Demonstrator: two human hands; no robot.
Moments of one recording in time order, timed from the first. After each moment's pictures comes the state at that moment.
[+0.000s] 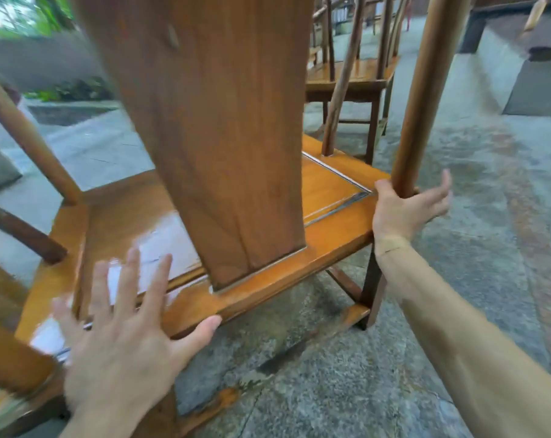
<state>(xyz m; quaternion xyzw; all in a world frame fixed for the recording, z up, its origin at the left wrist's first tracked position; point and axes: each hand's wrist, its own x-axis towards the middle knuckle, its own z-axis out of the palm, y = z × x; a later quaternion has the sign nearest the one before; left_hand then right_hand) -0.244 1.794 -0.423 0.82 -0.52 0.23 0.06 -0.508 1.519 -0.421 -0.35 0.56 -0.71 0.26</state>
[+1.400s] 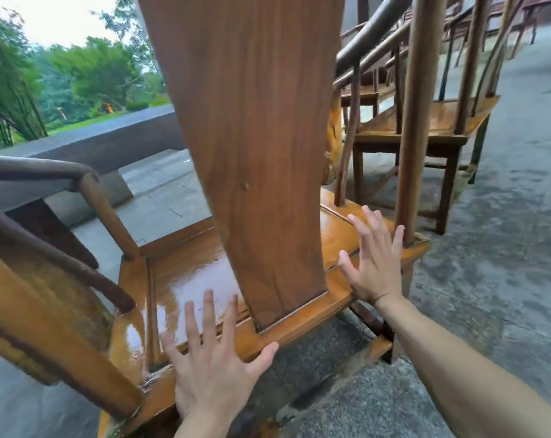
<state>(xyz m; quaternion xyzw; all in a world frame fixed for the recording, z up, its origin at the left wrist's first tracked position) -0.321 1.633 -0.410 0.90 -0.40 0.19 0.03 -0.473 1.368 -0.413 -0.81 0.36 -0.46 0.07</state>
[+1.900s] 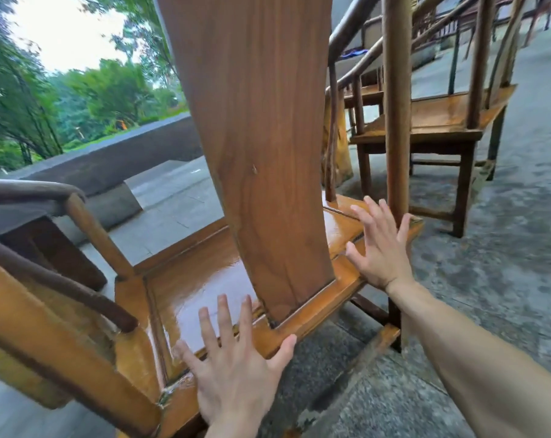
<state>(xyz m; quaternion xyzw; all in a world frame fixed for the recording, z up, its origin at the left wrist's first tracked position) -0.341 1.564 -0.400 0.94 -0.33 0.14 0.00 -0.457 1.283 -0.421 -0.83 0.35 -0.42 0.08</state>
